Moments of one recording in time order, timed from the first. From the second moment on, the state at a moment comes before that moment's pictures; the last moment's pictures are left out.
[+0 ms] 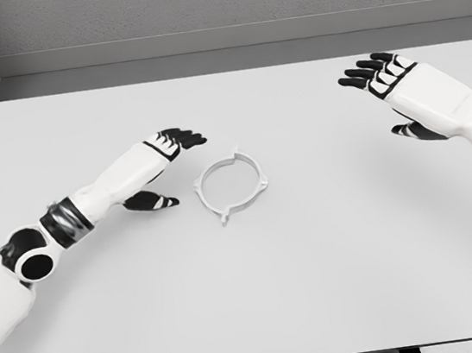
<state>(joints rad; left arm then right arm) -0.41 0.55 -0.59 -1.35 -0.46 -0.61 -0.03 -0.19 -0.59 0.00 -1.70 0.68 -0.61 0.31</state>
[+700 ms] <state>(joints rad) -0.39 0.55 -0.67 -1.47 -0.47 -0.61 -0.03 -0.19 -0.60 0.00 -1.69 0.68 -0.60 0.31</state>
